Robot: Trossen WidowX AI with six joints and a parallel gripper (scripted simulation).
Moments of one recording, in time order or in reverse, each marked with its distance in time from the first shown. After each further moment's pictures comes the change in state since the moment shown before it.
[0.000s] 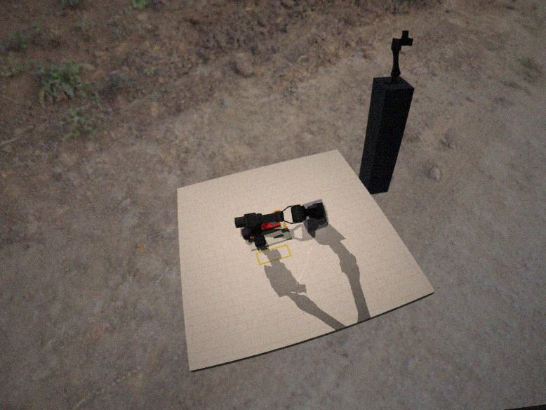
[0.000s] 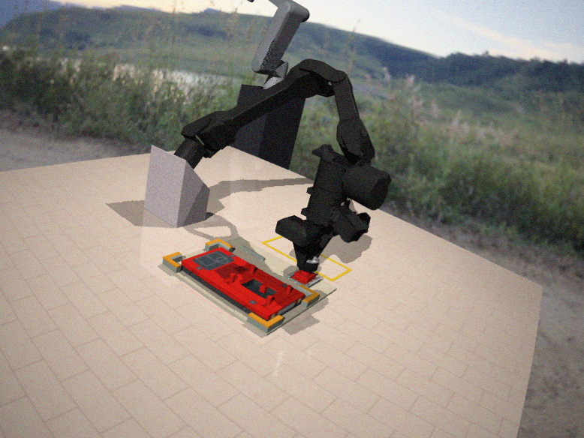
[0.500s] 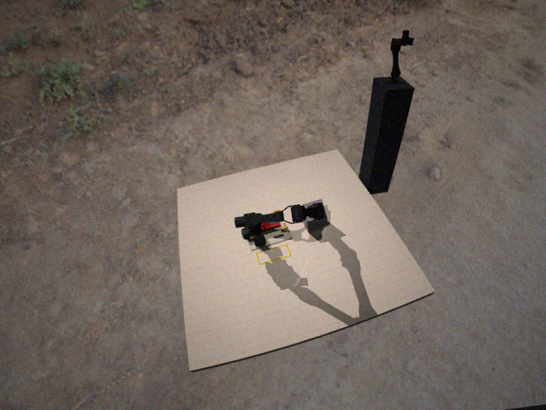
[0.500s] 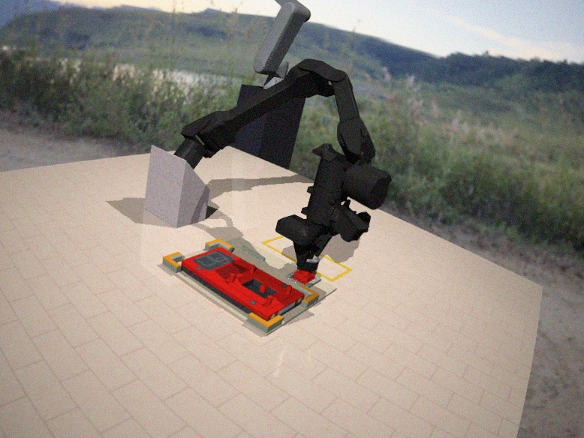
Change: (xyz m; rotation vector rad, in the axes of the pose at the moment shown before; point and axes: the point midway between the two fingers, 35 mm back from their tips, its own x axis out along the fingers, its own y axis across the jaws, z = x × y) arm -0.002 0.000 0.000 -0.004 0.002 0.000
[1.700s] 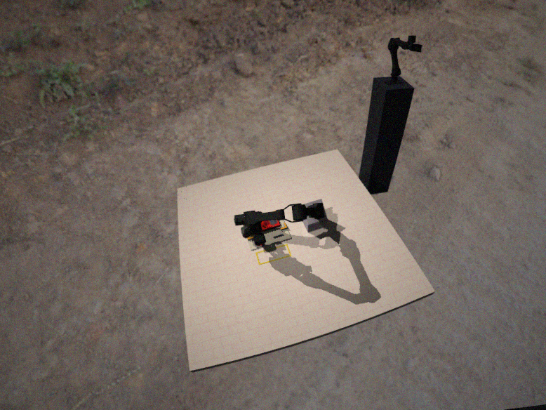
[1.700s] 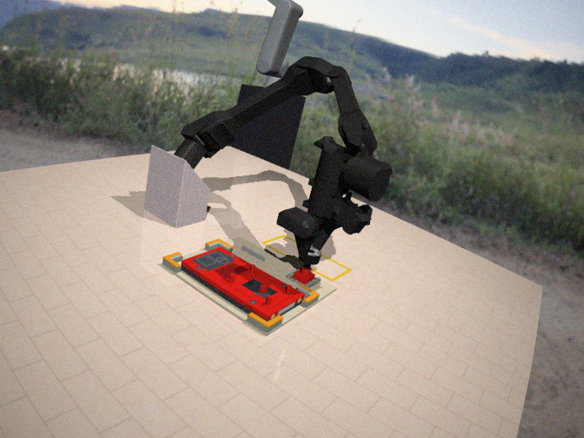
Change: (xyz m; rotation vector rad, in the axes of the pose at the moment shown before) arm -0.014 -0.001 -0.001 0.006 -0.006 0.002
